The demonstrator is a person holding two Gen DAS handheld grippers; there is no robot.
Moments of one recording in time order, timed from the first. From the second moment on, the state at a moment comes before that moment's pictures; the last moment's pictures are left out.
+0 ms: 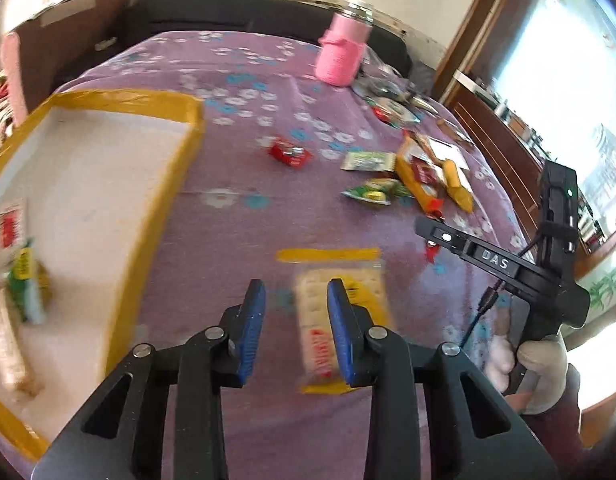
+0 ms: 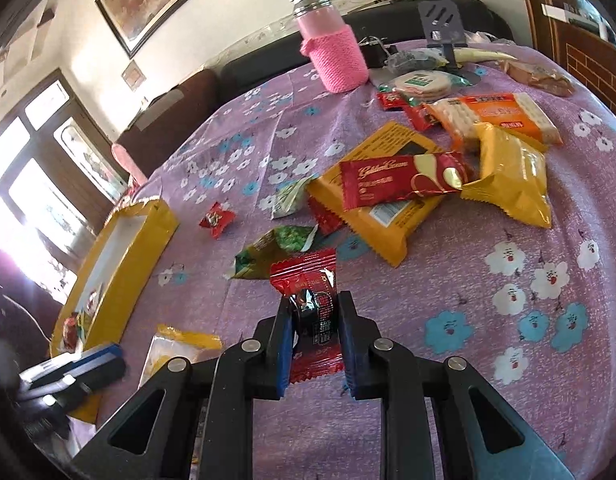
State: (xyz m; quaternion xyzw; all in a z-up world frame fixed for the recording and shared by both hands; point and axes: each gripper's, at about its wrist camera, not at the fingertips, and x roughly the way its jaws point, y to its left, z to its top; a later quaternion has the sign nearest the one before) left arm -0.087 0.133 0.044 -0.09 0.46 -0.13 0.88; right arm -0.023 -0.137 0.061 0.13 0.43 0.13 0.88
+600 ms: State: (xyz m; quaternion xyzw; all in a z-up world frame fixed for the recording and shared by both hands) left arm -0.074 0.051 0.007 0.07 0.48 -0.12 0.87; right arm -0.051 -0.128 0.069 0.14 0.43 0.14 0.88
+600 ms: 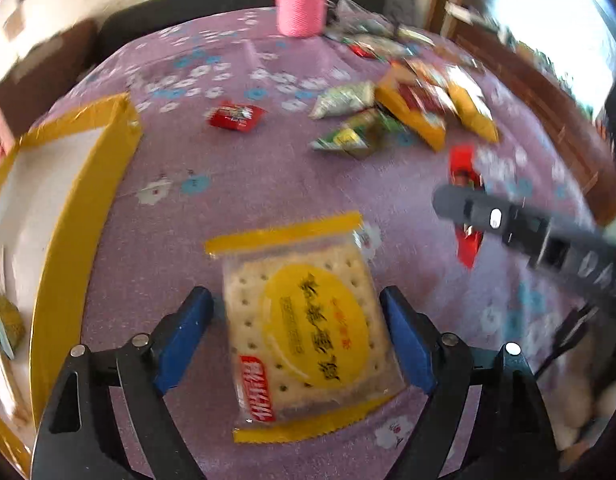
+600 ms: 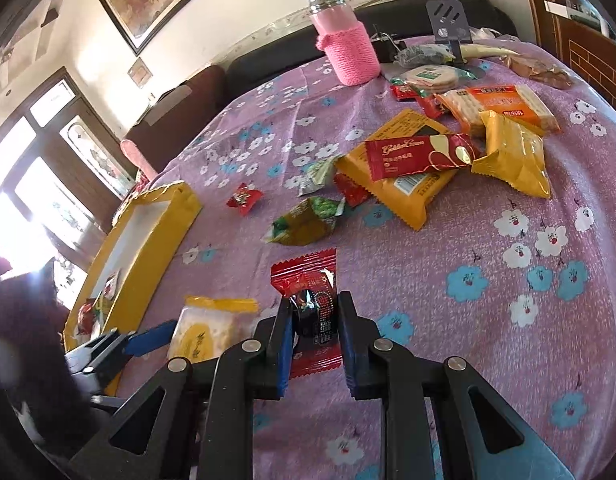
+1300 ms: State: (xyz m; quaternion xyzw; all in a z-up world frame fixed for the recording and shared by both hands) left arm -0.093 0.246 0.092 -0.09 0.41 -0.05 0.91; right arm -0.058 -0.020 0.129 0.11 0.42 0.27 0.86
